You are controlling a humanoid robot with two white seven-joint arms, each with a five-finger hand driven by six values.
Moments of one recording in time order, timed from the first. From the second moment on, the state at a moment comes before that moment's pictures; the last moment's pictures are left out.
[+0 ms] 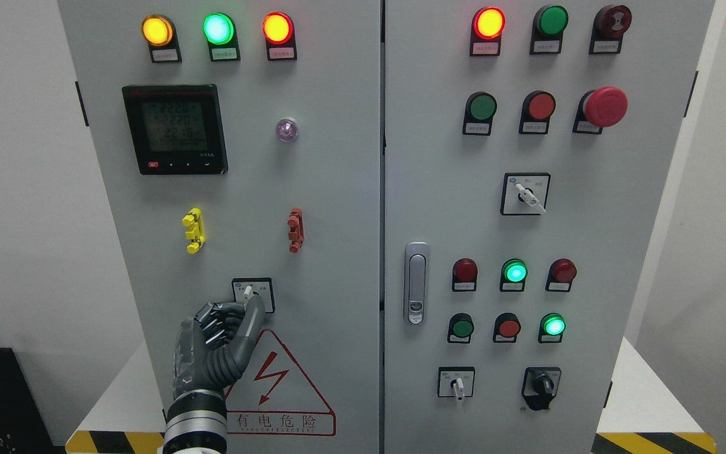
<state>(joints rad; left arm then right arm) -0.40 -0.15 -0.04 -1.93 -0.14 0.59 0.27 0.05 0.13 -0.23 -0.12 0.16 0.07 -0.13</state>
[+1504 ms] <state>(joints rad) -0.41 -0.15 -0.04 -1.93 -0.14 0.59 0.26 0.05 0.13 -0.23 -0.12 0.16 0.07 -0.13</state>
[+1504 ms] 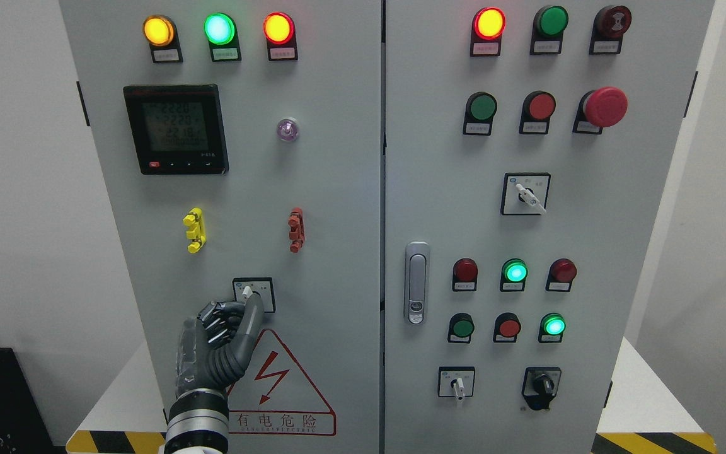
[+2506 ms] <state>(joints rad) -0.41 -0.15 -0.04 -1.92 -0.14 0.59 0.26 0.05 0.13 -0.23 -0.12 0.16 0.07 -0.13</state>
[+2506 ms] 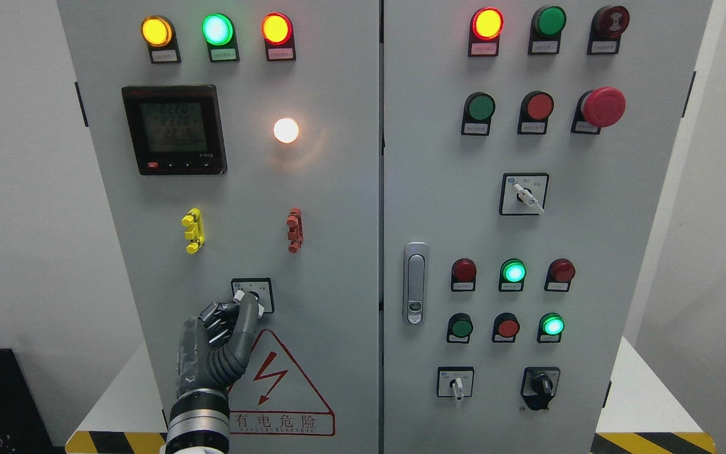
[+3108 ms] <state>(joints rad) -0.40 -0.15 -0.04 -1.92 -0.14 0.59 0.27 0.05 0.13 -0.23 -0.12 0.16 0.07 -0.13</state>
